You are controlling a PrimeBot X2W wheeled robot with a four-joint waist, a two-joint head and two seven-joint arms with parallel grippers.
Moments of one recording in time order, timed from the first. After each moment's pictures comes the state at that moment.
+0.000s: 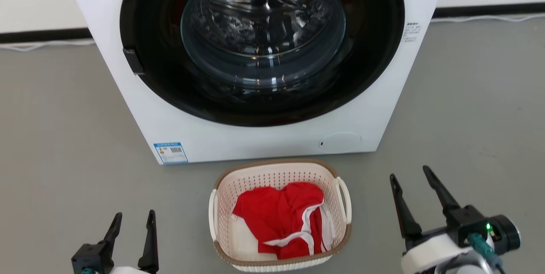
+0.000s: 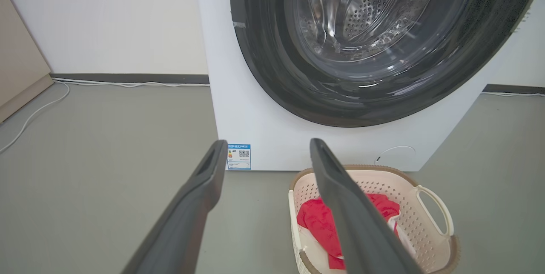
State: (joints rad) left arm 0.05 0.04 0.13 0.27 -0.07 -0.12 -0.25; right arm -0.05 -0.05 -0.01 0.25 -0.11 0.12 -0.25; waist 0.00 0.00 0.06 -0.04
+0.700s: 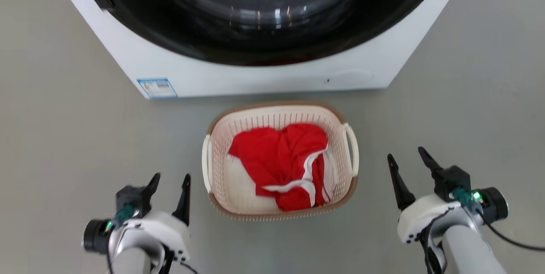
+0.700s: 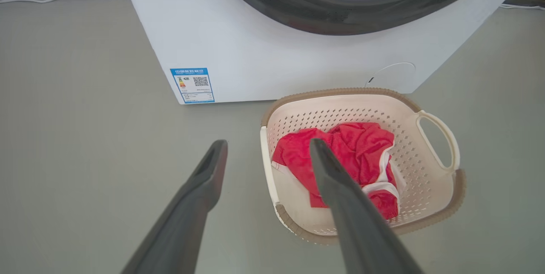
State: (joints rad) left arm -0.27 0.05 0.01 0.65 -0.07 -0.12 -0.26; right arm -0.32 -0.05 -0.04 0.64 -0.12 0.12 -0.25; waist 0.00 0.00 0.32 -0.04
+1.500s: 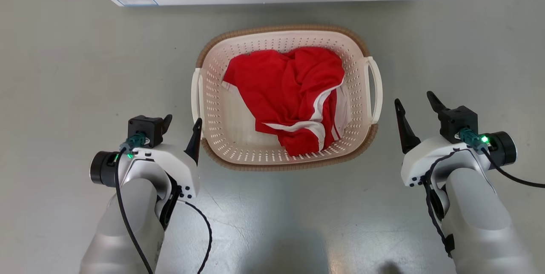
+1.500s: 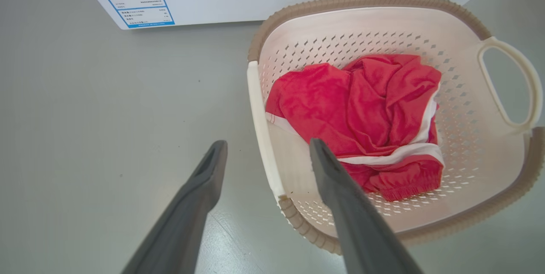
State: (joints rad) left arm -0.66 0.07 -0.16 0.99 -0.16 -0.13 -0.26; right arm -0.60 -0.05 -0.11 0.83 -0.19 0.12 -0.25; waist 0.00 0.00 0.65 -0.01
